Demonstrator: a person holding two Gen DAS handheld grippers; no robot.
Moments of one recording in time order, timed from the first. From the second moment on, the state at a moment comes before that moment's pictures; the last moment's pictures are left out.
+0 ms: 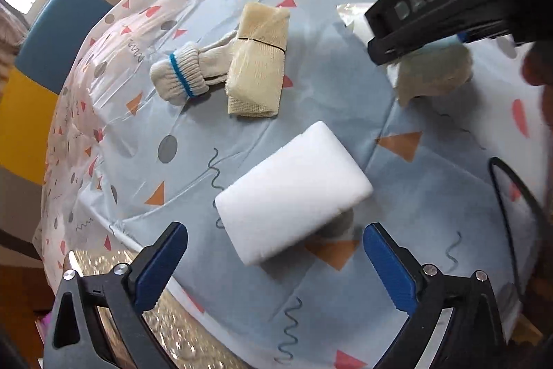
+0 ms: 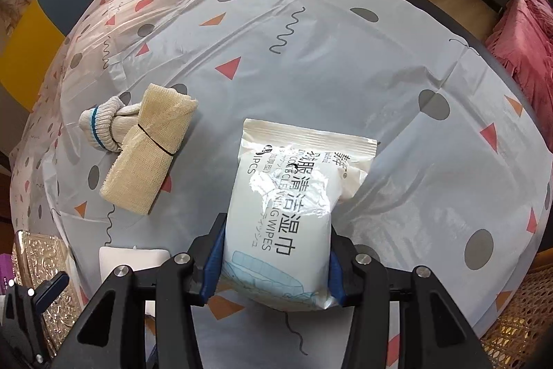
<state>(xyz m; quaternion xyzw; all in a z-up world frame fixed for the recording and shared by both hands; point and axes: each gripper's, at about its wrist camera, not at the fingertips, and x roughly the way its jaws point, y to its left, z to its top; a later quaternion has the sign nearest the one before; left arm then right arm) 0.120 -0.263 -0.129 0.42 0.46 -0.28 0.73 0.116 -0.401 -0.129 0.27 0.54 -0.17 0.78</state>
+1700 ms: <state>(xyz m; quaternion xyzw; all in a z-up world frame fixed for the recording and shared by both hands) 0.116 -0.262 -0.135 0.39 0.52 -0.35 0.68 0.118 -0.404 -0.131 0.27 0.54 -0.19 0.78</state>
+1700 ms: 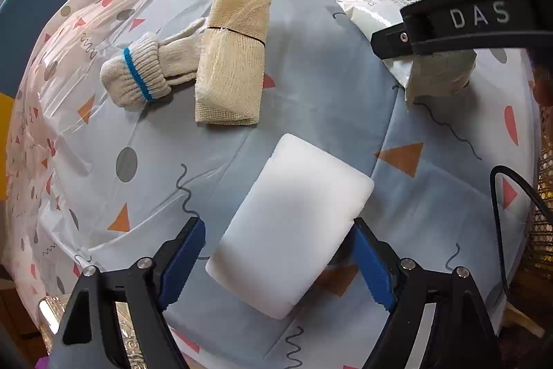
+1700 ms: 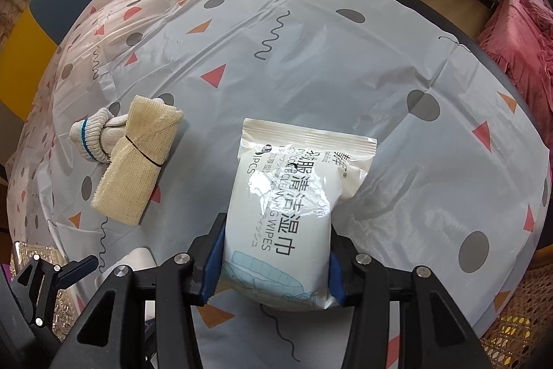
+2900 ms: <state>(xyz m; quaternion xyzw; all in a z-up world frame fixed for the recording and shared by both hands) 0.253 -0.037 0.058 -0.01 0.44 -0.12 0.89 0.132 -0.378 -0.135 0.17 0.55 -0.19 0.80</state>
